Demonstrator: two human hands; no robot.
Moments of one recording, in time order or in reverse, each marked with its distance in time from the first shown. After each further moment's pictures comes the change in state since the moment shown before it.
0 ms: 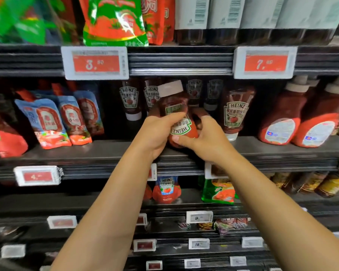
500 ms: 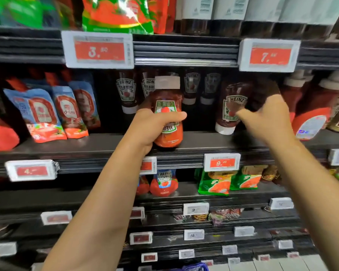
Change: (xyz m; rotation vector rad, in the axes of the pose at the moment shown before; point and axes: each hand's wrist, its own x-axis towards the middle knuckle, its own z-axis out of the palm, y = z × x) left_hand -0.007 0.007 -0.021 0.274 0.038 0.046; right_hand -0.007 0.017 -0.096 -0.184 0.489 -0.099
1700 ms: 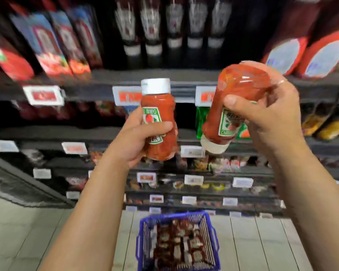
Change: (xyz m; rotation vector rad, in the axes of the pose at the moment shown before) left_hand -0.172 -0.073 0.012 -0.192 -0.138 -0.093; right_hand -0.148 -0.010 -0.043 0.881 -0.244 0.083
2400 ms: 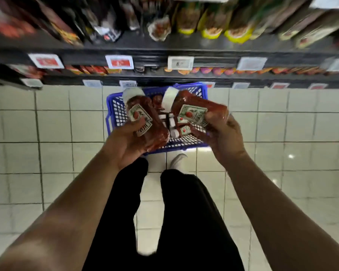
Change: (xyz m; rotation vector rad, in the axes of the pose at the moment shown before) left_hand -0.114 -0.515 -0.098 -0.652 0.305 -0.853; right_hand -0.370 0.423 -0.104 0.267 0.435 1.192
